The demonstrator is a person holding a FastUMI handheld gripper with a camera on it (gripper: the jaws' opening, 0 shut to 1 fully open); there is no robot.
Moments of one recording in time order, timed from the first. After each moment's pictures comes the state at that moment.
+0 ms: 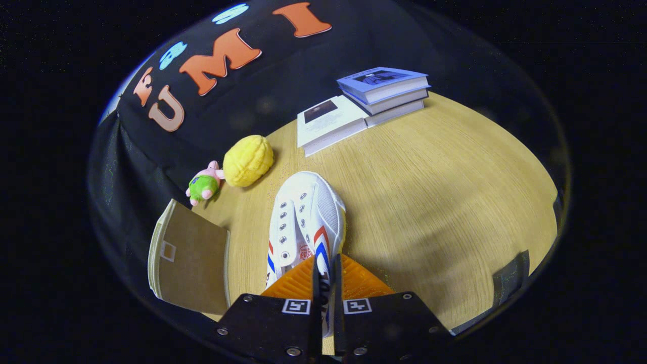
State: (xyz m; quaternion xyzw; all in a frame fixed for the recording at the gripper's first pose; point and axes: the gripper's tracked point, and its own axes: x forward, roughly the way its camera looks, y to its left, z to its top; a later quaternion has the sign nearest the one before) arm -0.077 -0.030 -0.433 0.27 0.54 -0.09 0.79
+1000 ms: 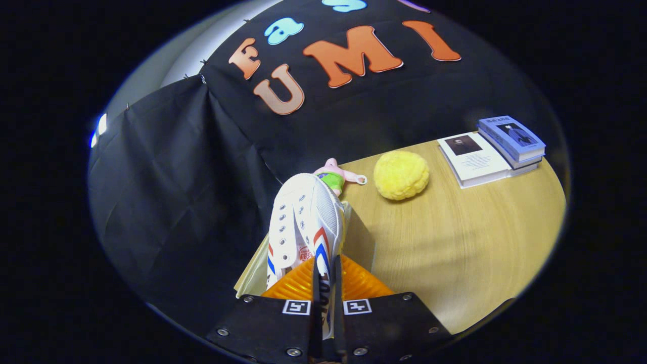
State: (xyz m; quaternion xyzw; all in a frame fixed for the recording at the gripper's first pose) arm 0.020 0.213 -0.289 0.27 0.47 0.13 0.83
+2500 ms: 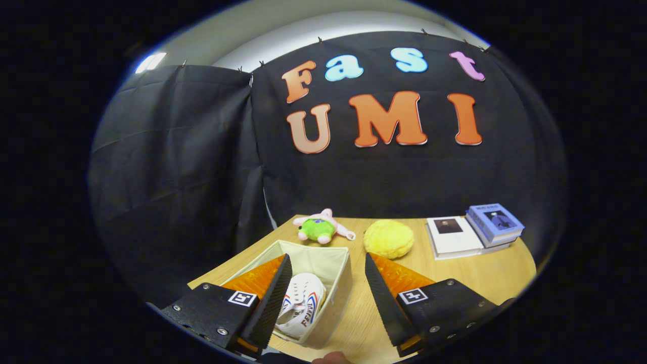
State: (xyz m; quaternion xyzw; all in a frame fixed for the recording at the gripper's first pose) arm 0.037 0.185 -0.211 0.09 0.28 0.09 0.95
